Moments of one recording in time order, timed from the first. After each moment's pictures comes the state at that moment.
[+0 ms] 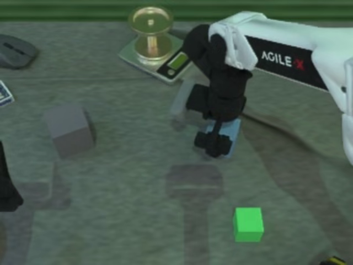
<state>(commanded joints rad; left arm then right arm) 0.00 0.00 0.00 0.00 0.00 0.00 0.54 2.49 2.01 -1.09 0.01 -0.66</state>
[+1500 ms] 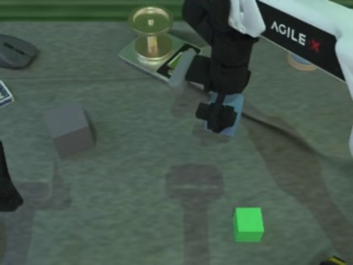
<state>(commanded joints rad) 0.00 0.00 0.00 0.00 0.00 0.00 0.55 2.43 2.22 -1.35 0.00 -0.66</state>
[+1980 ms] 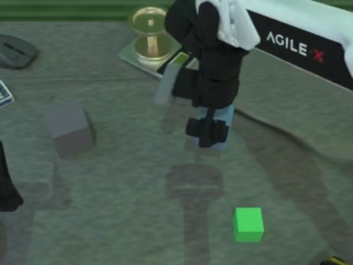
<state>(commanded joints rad) 0.00 0.00 0.00 0.00 0.00 0.00 0.64 2.31 2.05 -1.29 0.00 -0.66</state>
